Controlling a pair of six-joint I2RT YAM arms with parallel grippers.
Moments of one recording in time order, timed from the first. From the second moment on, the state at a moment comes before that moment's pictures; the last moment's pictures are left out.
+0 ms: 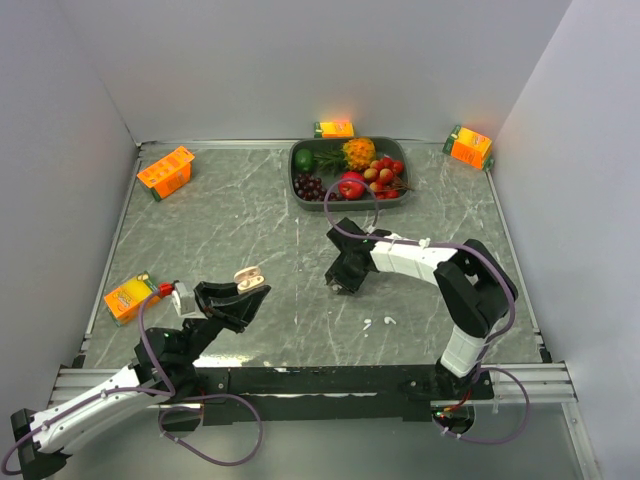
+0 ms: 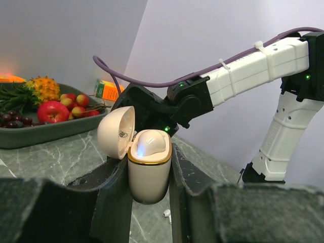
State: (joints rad) left arm -1.01 0.07 0.04 0.51 -0.18 -0.33; right arm 0.71 1.73 1.03 -0.53 0.04 1.34
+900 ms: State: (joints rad) left arm -1.02 0.10 0.04 0.56 -0.14 -0.31; right arm 0.77 1.58 1.02 -0.52 0.04 0.25
